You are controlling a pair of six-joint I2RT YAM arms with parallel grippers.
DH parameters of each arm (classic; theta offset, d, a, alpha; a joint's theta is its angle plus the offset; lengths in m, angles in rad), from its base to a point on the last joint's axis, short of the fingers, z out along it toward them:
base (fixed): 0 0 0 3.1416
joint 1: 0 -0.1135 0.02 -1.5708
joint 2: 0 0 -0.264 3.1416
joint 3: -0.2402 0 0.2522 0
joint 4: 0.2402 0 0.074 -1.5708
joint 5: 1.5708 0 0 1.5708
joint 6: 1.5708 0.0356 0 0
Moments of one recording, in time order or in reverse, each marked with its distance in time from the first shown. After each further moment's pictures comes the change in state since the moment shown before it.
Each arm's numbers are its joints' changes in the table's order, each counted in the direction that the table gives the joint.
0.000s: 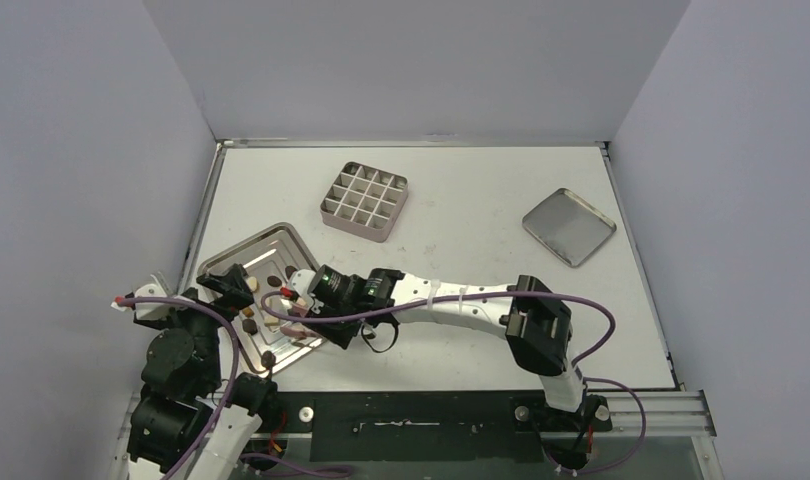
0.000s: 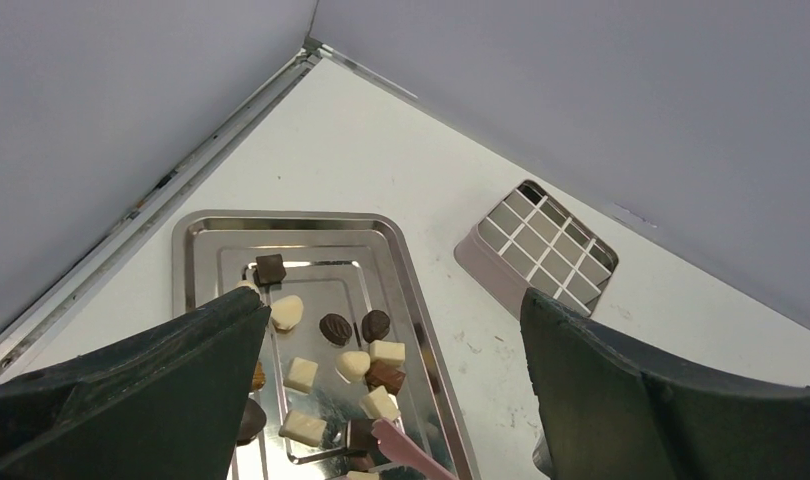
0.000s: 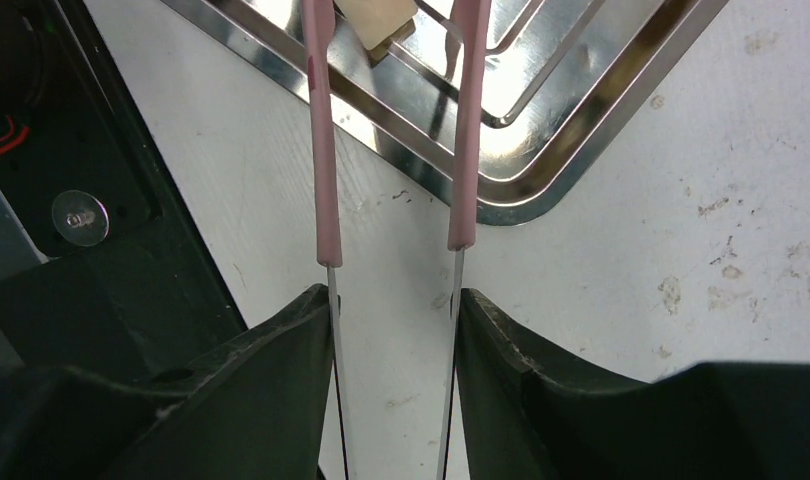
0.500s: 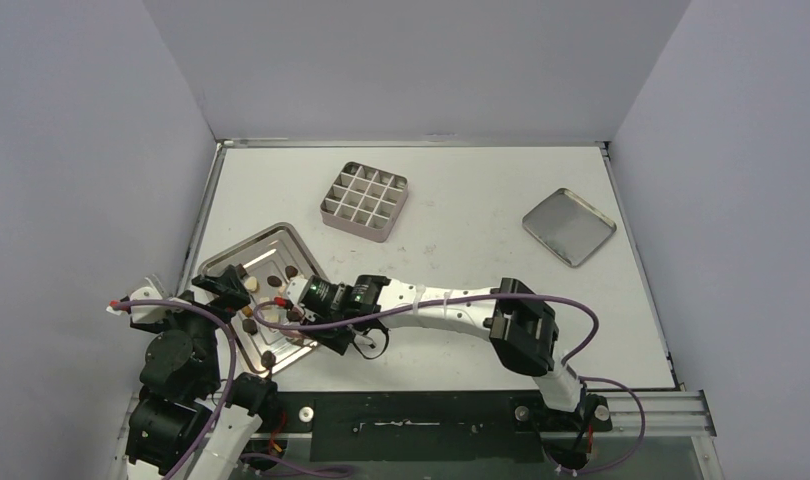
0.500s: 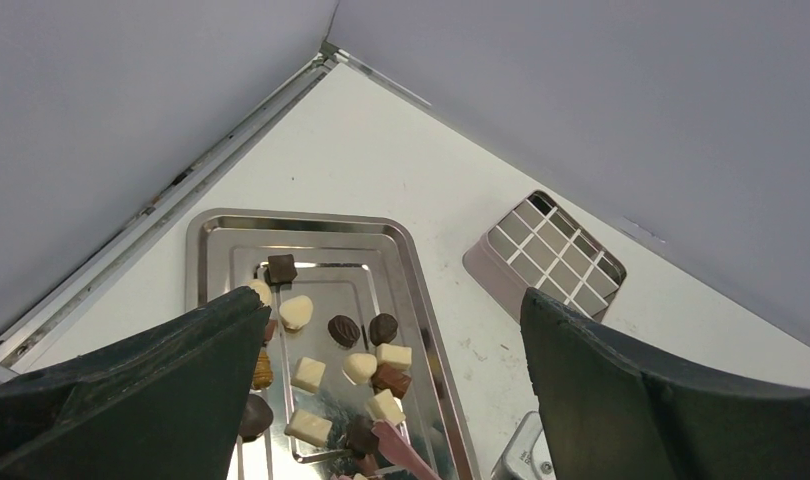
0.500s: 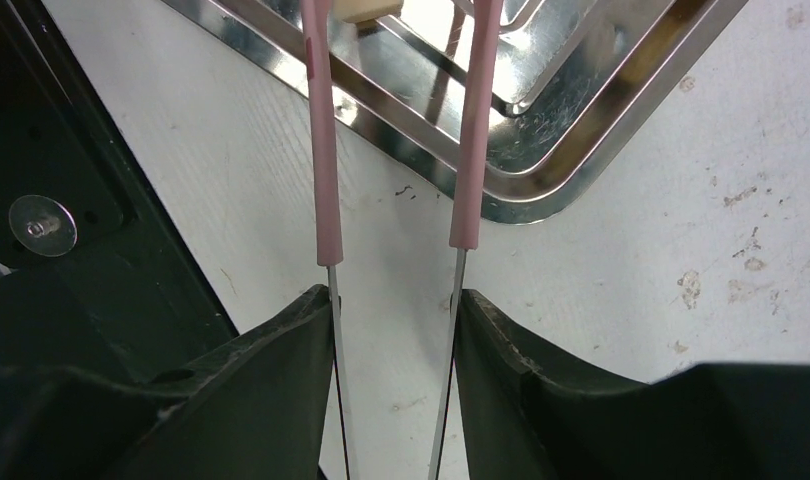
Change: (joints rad) left arm 0.000 0.007 -0.014 0.022 -0.045 -0.023; right arm -0.039 -0.074 -0.069 0.074 0.050 0.022
